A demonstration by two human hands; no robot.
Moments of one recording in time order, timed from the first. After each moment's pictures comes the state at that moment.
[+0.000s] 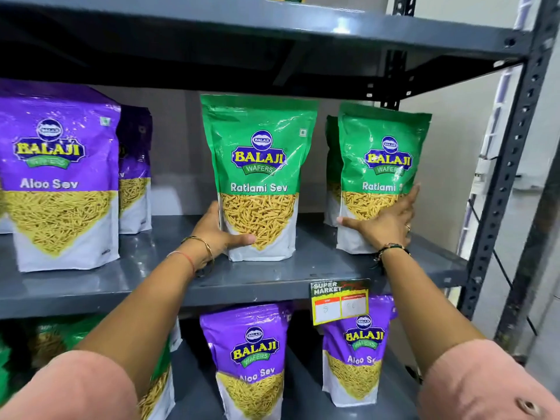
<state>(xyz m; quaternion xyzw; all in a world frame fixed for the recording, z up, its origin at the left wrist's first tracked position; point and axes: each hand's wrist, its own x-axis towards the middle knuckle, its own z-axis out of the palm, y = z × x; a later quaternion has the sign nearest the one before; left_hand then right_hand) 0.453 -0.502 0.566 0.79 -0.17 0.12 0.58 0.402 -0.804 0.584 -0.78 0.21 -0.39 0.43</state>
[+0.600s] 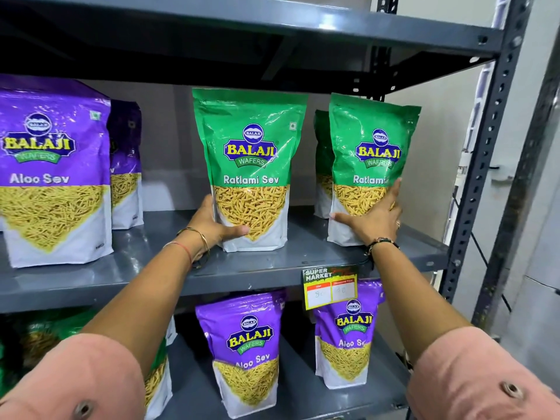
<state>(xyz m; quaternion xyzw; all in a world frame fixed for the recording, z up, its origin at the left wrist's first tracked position) 0.452 -0.504 0.566 0.78 -0.18 0.11 0.59 0.385 -0.801 0.577 -0.79 0.21 -0.38 0.42</state>
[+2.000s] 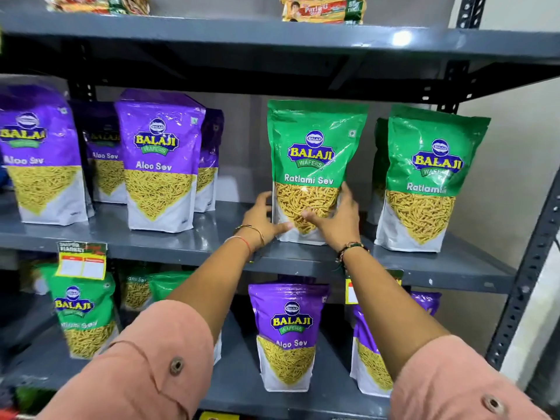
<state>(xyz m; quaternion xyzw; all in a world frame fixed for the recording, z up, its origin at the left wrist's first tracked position) 0.405 -0.500 0.563 0.82 -0.10 0.17 0.54 0.385 -0.671 0.578 -0.80 -0.08 -0.31 0.51</state>
